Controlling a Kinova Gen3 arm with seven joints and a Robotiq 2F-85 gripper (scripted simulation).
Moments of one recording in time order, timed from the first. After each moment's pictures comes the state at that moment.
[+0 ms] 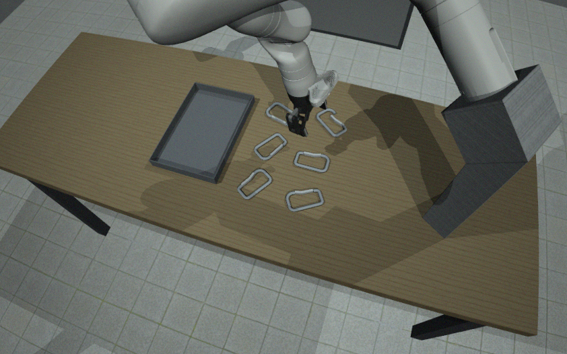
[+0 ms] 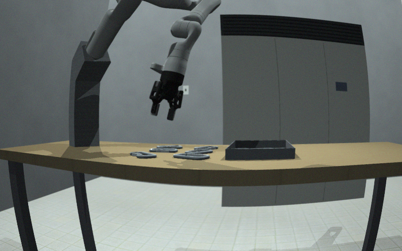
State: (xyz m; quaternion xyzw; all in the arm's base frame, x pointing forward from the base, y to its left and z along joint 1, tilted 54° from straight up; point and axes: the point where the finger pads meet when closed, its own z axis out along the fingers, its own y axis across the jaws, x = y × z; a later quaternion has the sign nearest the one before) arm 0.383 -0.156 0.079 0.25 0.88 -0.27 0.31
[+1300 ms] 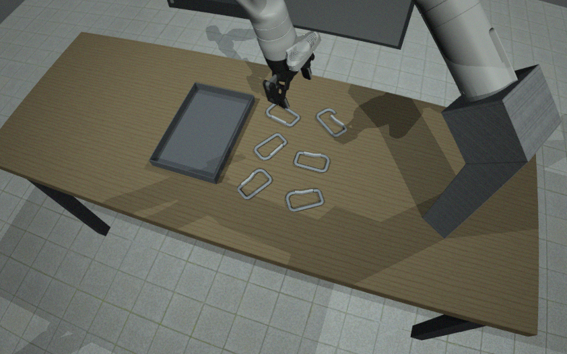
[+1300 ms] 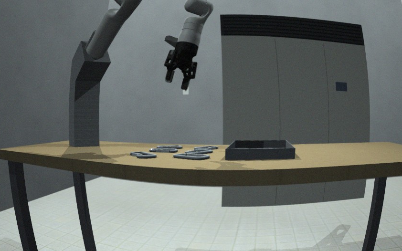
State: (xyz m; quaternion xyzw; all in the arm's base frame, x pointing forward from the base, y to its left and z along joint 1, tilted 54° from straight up) arm 0.356 -0.095 0.165 0.26 0.87 -0.27 0.31
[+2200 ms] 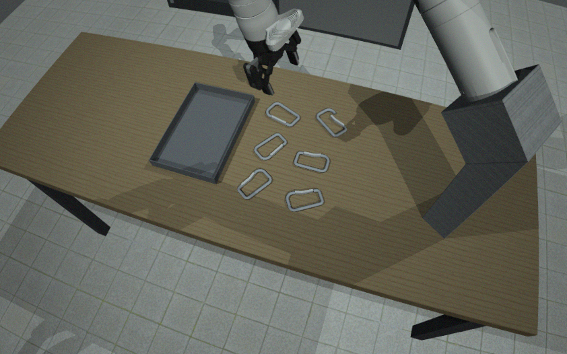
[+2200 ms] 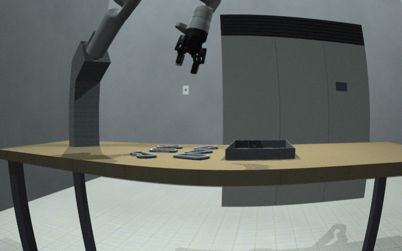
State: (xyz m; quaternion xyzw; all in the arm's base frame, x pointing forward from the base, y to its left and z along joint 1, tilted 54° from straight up) arm 0.348 -0.048 0.209 0.27 0.87 -0.26 0.31
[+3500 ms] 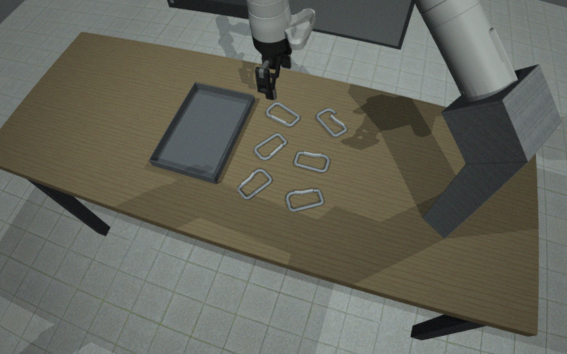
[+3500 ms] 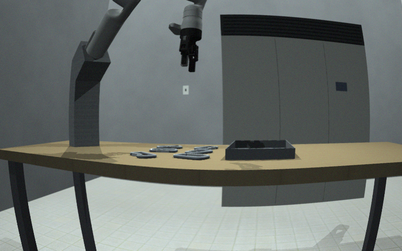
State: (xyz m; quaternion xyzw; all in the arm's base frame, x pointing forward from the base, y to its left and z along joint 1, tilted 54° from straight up) arm 0.352 -0.031 0.204 0.10 0.89 -0.29 0.35
